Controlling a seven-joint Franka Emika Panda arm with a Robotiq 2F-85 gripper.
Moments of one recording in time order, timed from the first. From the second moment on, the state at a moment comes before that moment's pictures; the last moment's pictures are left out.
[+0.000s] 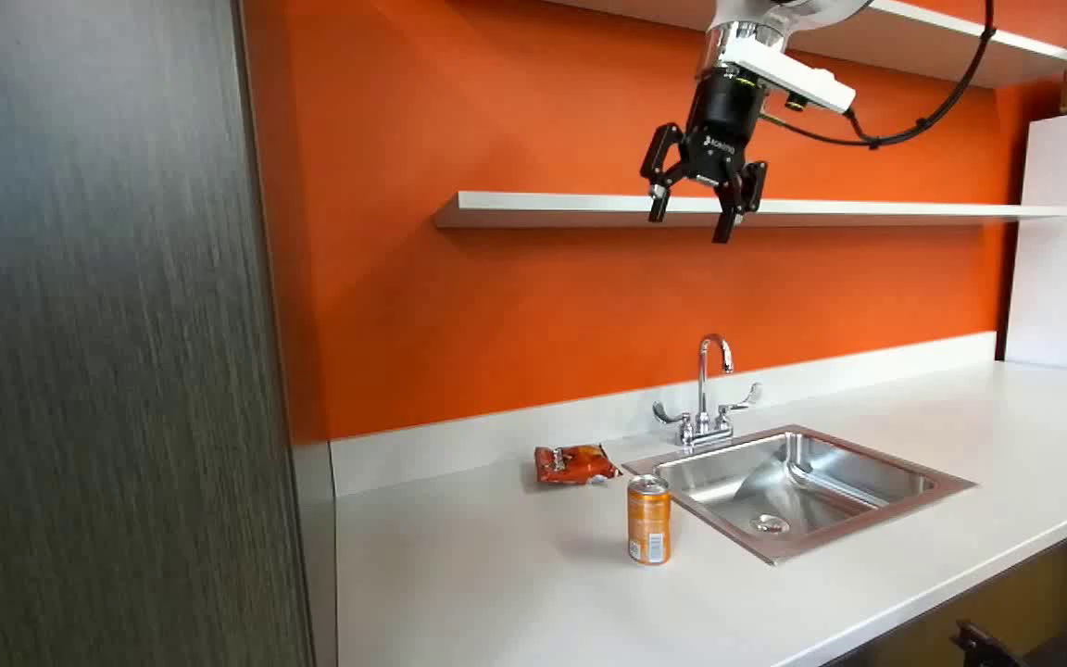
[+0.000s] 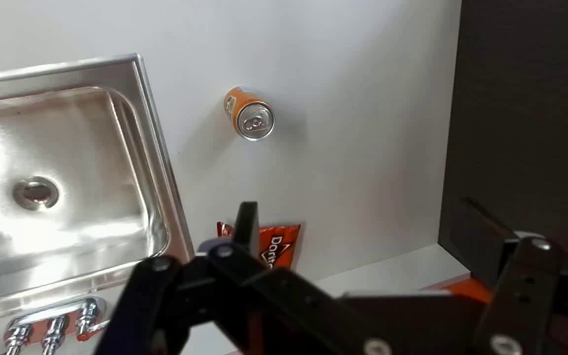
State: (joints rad) arm 0.08 -0.52 -0.04 -2.23 0.25 1.84 0.04
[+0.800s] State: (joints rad) arm 0.06 -0.52 0.00 -2.29 0.17 1.92 0.04
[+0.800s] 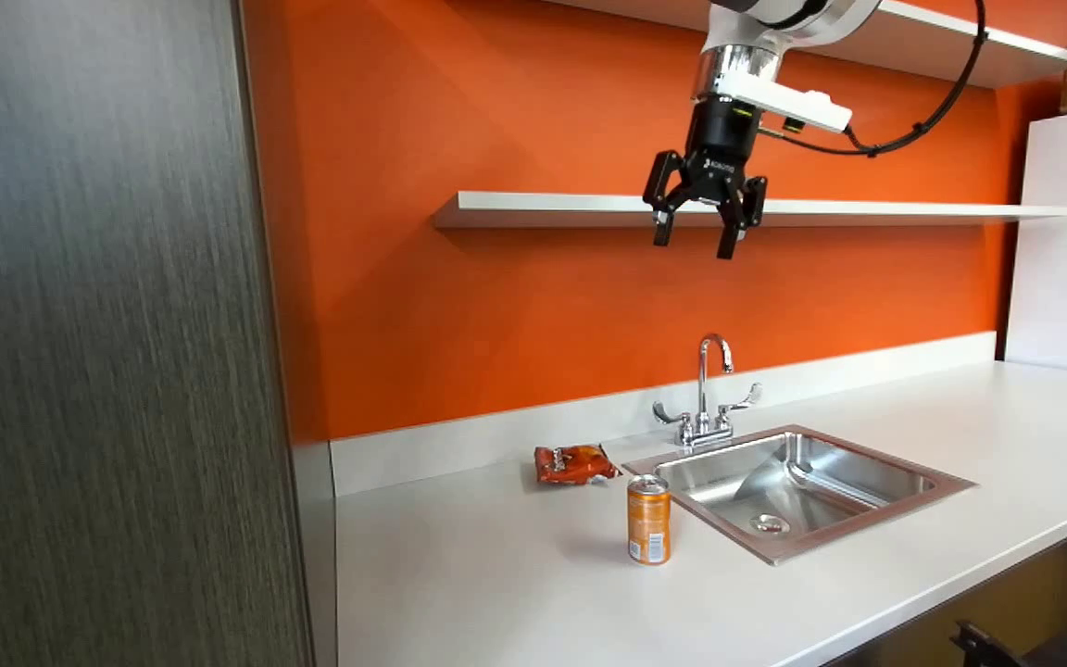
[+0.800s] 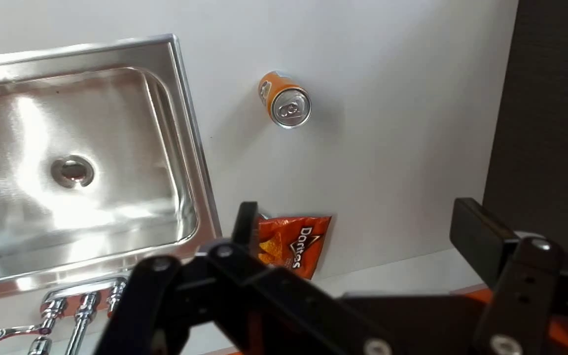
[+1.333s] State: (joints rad) arm 0.06 -0.52 0.04 -2.45 0.16 2.03 0.06
